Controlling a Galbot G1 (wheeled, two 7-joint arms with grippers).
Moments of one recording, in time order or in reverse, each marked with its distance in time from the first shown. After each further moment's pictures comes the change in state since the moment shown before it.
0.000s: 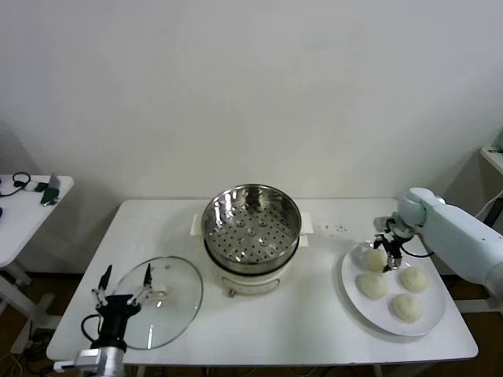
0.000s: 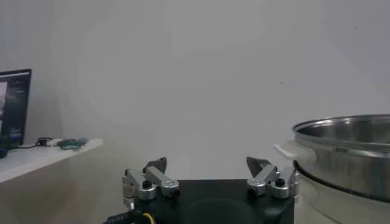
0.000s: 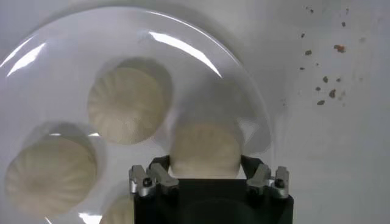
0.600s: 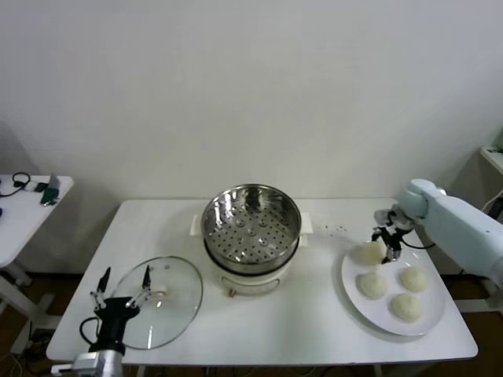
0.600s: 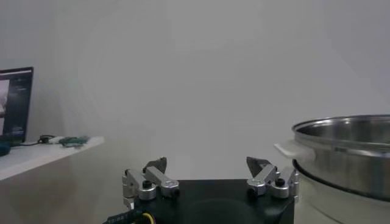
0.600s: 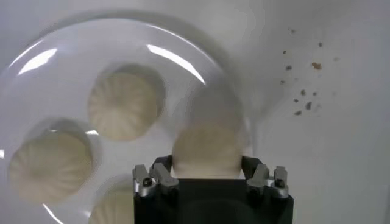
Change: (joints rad) left arm 0.023 0.001 -0.003 -0.016 -0.015 -0.002 -0.002; right arm 0.218 -0.013 -0.165 0.096 0.100 0.073 -0.026
